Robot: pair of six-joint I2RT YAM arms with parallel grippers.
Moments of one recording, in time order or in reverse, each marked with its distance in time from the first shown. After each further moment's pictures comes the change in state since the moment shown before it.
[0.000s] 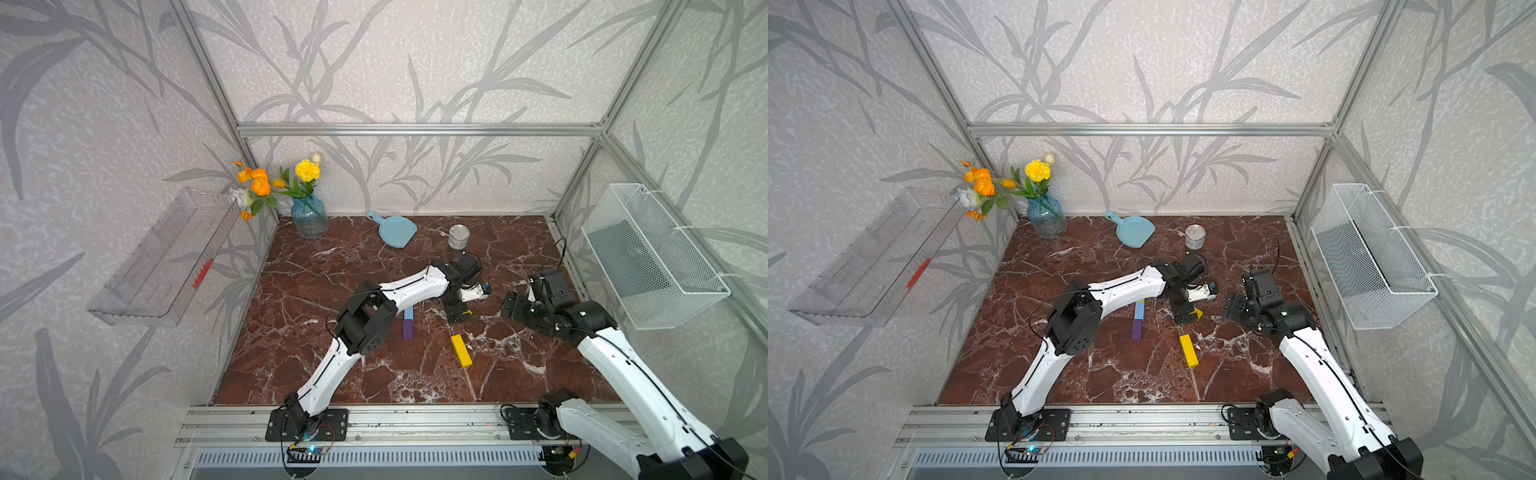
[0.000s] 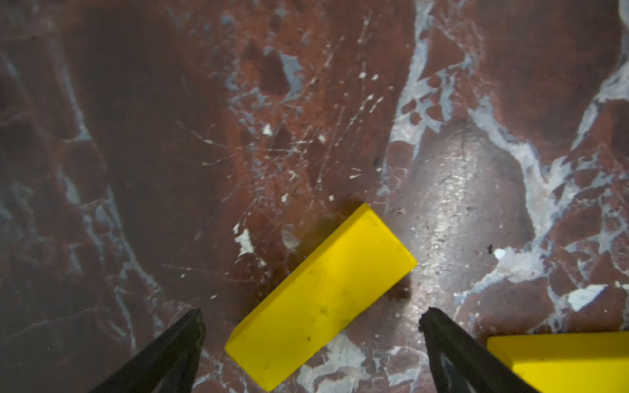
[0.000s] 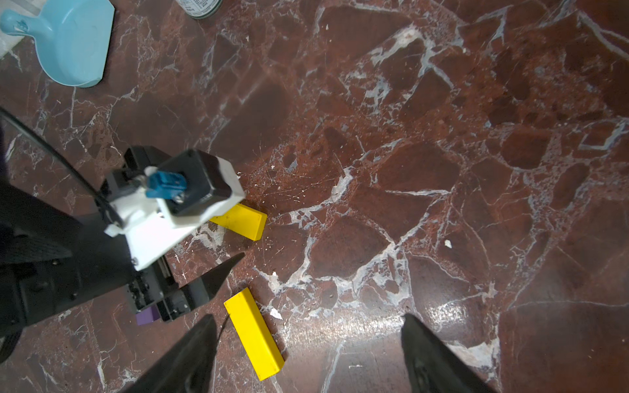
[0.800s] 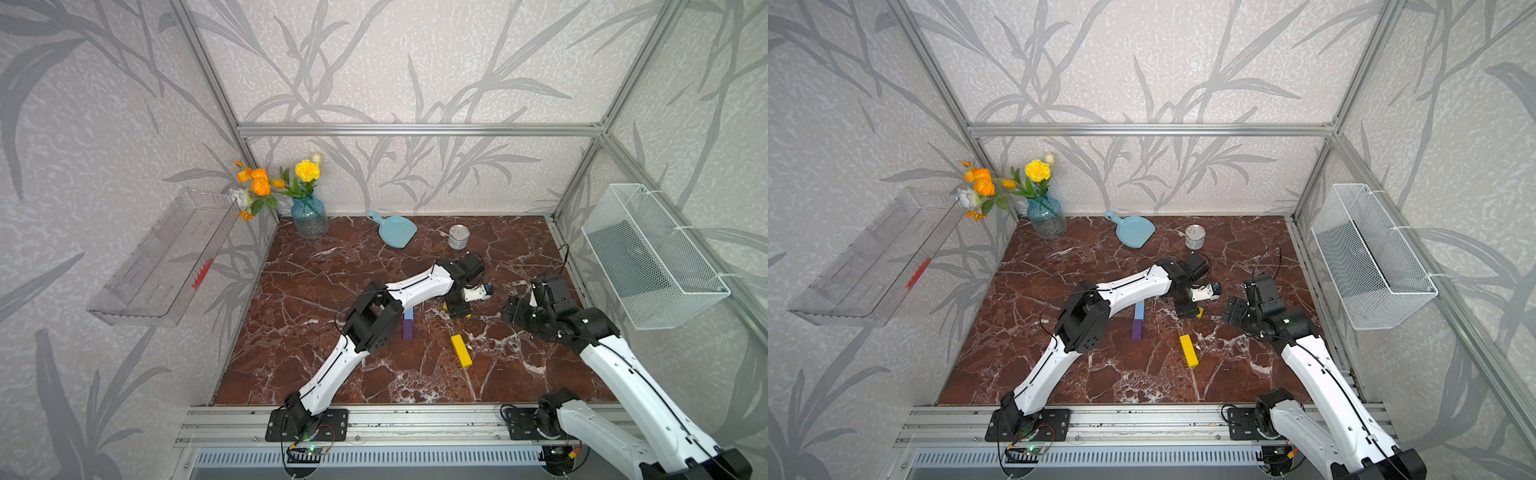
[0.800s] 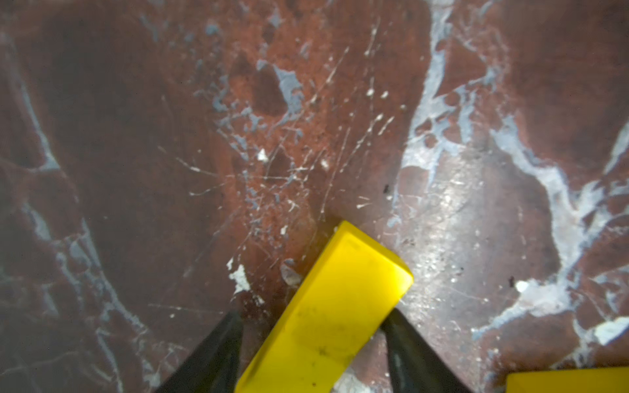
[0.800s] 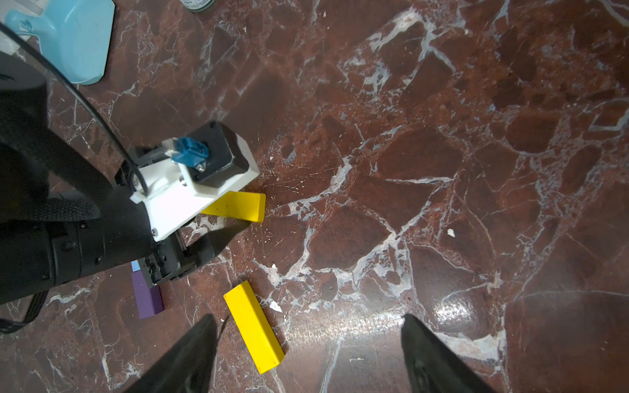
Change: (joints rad) left arm 0.015 0.093 0.129 -0.068 -0.019 -0.011; right arm 0.000 -0.053 -0.048 0.006 -0.011 0.023
